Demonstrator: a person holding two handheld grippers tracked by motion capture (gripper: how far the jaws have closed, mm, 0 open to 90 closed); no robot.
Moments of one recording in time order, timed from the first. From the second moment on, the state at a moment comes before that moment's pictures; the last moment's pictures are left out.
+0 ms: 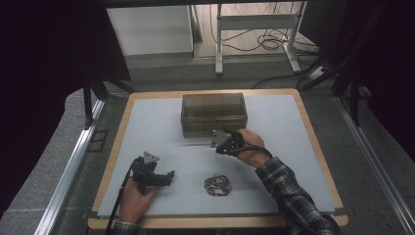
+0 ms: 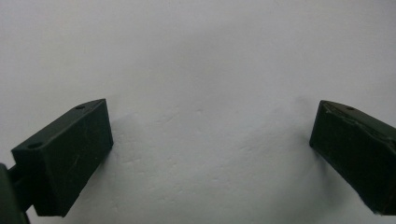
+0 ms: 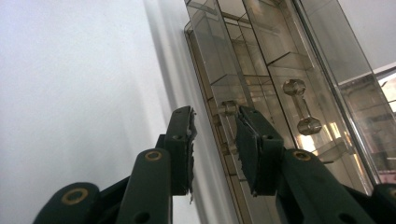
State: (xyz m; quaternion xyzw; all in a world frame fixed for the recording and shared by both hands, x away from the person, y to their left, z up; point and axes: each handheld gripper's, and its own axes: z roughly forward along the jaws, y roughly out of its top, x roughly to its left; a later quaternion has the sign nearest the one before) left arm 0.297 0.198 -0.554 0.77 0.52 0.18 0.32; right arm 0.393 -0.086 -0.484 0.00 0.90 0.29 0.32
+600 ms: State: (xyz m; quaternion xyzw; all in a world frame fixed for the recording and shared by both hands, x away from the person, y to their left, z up) left arm 0.297 0.199 -0.554 0.77 0.52 0.18 0.32; right arm 0.403 -0.095 -0.478 0.02 0.91 0.31 0.25
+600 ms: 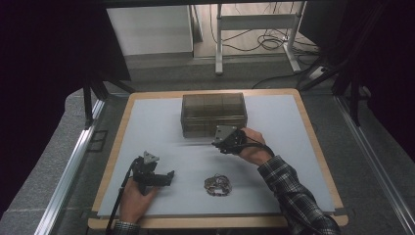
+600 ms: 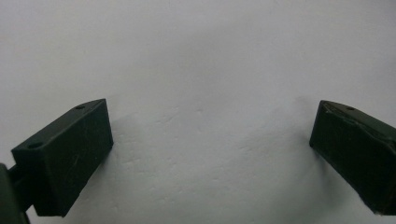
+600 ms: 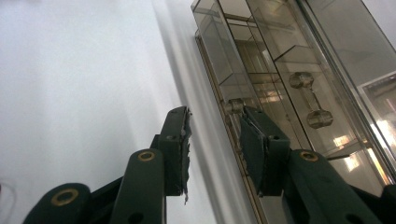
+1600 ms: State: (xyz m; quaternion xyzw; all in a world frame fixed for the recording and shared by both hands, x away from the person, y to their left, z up) left arm 0.297 0.198 -0.554 0.77 0.52 0.18 0.32; right arm 0.417 -0.109 -0.458 0.05 0.92 0.34 0.20
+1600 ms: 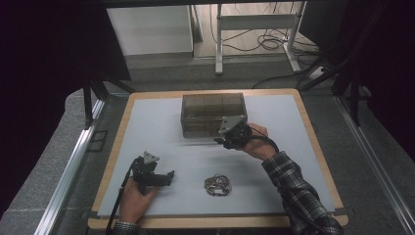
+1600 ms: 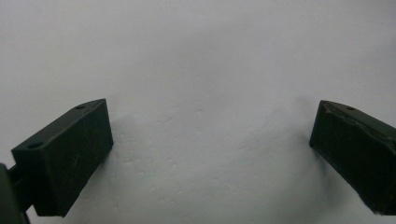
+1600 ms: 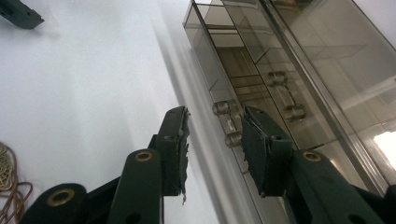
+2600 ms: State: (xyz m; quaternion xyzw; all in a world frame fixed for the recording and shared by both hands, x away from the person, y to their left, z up) left arm 0.297 0.198 -0.554 0.77 0.52 0.18 0.32; right arm 0.456 -0.139 -0.450 0.05 0.93 0.33 0.14
